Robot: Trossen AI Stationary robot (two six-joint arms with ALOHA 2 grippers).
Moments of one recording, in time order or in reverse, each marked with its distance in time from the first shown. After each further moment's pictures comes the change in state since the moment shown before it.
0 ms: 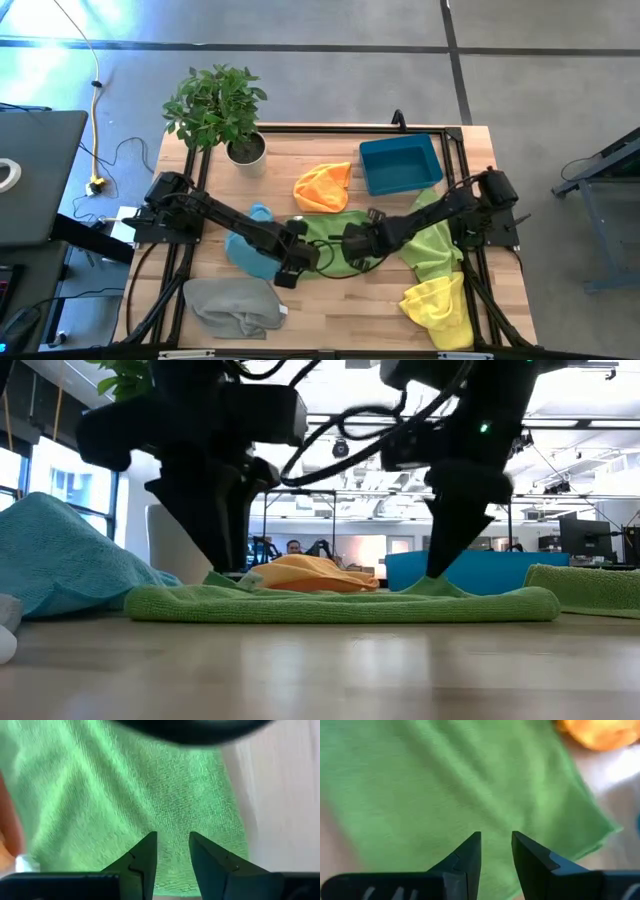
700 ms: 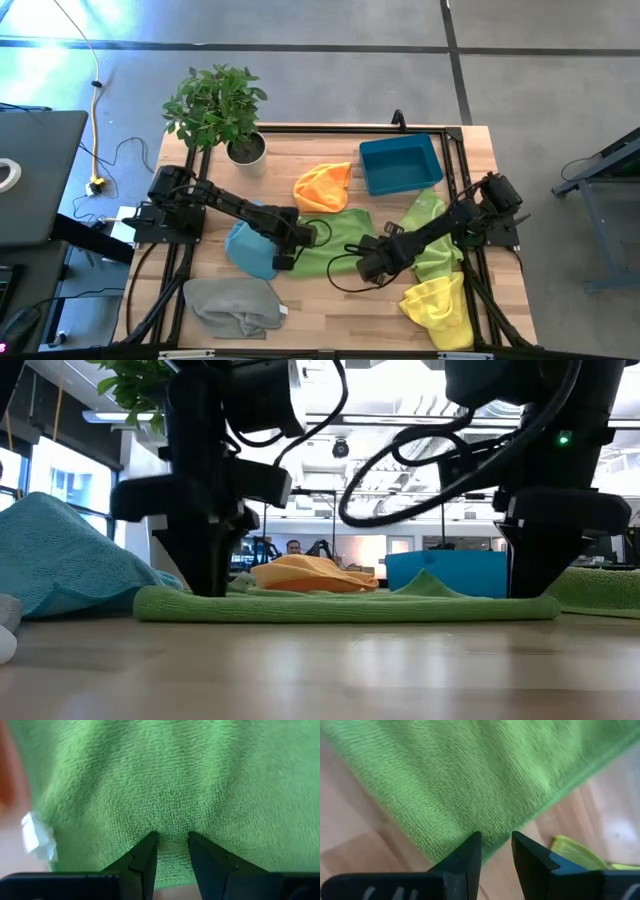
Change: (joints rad) left arm 0.123 -0.005 -0.135 0.029 0.104 -0.034; right arm 0.117 -0.001 -0.093 -0.090 -0.046 0.241
